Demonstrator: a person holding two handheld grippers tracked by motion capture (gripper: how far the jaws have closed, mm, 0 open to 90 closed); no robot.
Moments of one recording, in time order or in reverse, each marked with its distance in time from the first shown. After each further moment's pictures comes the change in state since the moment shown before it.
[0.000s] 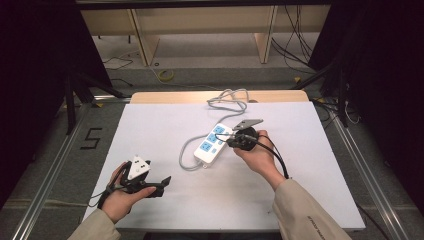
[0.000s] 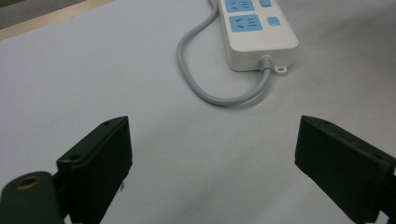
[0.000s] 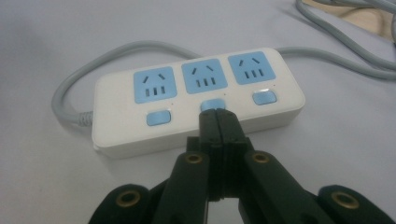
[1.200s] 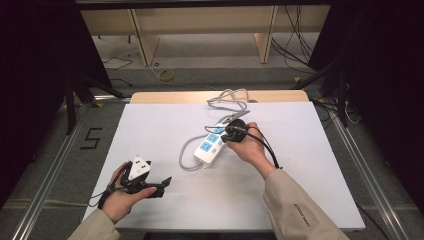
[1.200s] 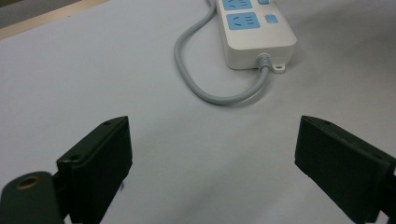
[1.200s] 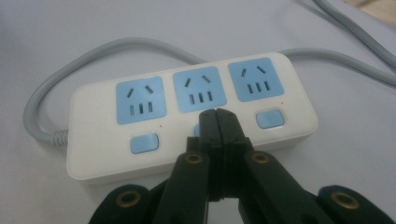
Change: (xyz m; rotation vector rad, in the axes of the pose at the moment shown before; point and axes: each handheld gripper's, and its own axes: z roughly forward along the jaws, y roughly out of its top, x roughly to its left) left arm -0.001 0.000 0.001 0.005 -0.008 0.001; right arm -0.005 0.026 0.030 0.101 0.003 -0.026
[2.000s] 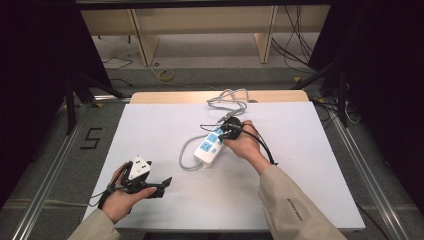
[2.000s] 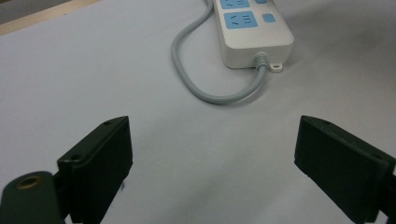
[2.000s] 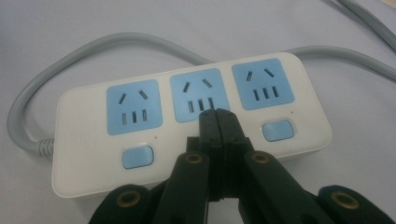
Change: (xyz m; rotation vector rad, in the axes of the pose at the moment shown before) left arm 0.000 0.000 0.001 0.004 -0.011 0.000; right arm -0.002 0.010 0.015 0.059 0.009 -0.005
